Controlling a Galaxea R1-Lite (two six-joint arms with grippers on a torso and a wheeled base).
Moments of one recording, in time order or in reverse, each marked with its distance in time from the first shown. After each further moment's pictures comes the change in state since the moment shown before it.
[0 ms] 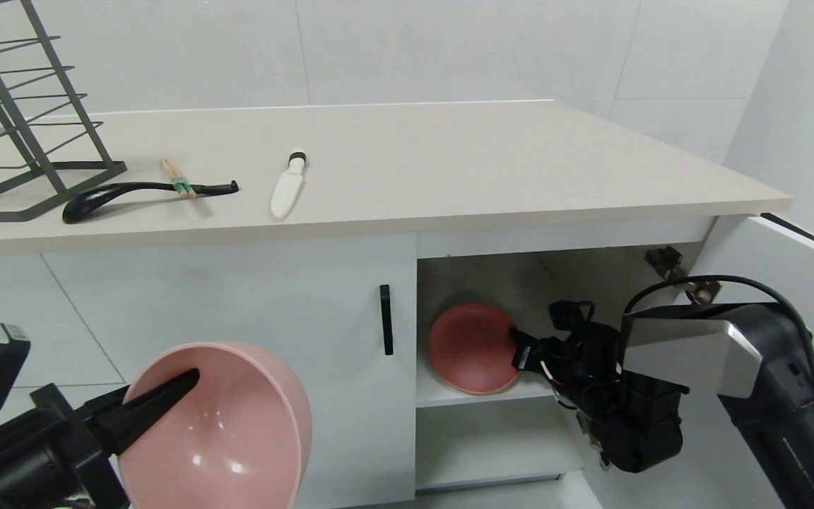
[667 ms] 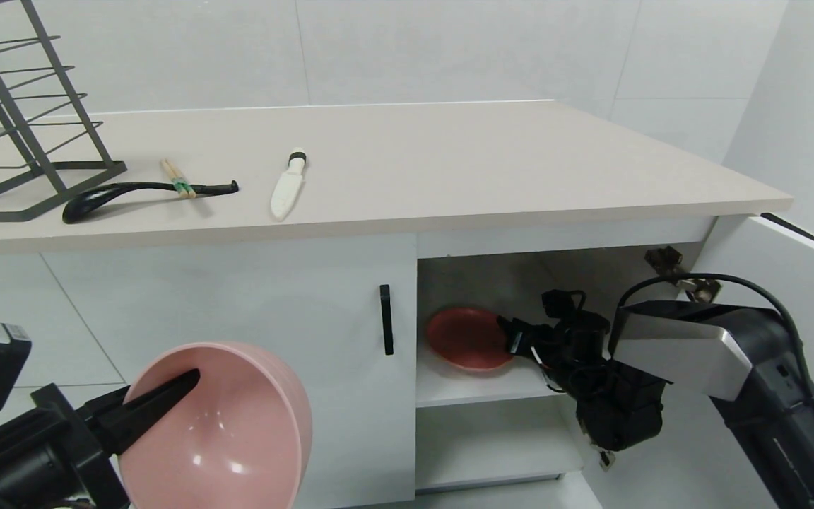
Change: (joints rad) left arm 0.000 0.001 0.000 0.000 0.000 0.000; right arm -0.006 0.032 -0.155 0.092 -0.006 0.026
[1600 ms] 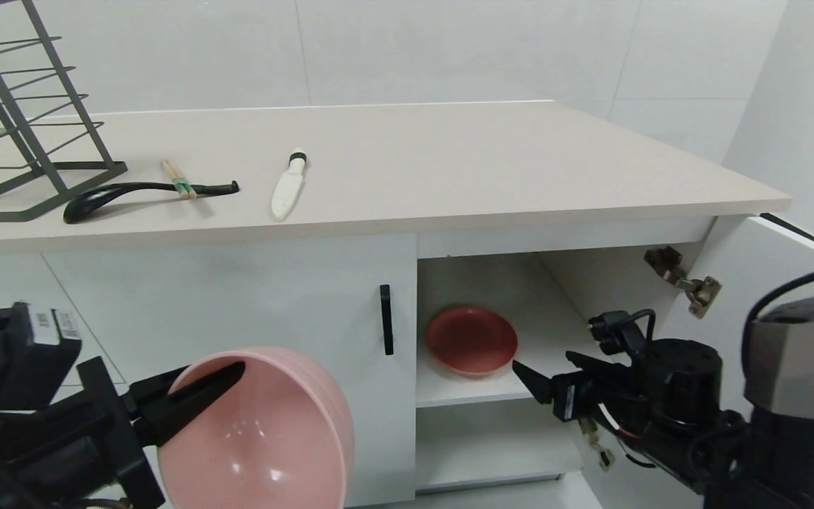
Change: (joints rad) left arm -0.187 0.071 -0.090 0.002 0.030 0.166; right arm 0.169 -0.560 0.784 -0.092 -0.093 -0.160
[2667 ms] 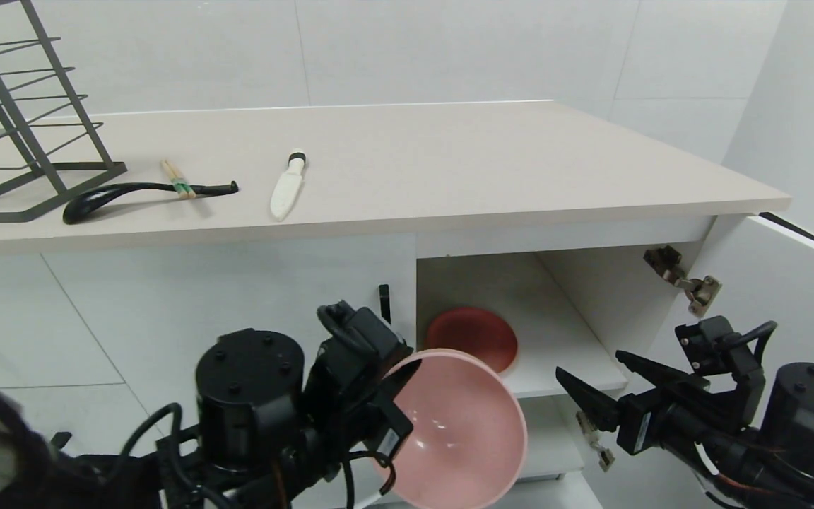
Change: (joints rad) left arm -0.447 0.643 -0.309 -0.229 0.469 0.131; right arm 0.043 -0.324 0.208 0.000 -0.040 -0.033
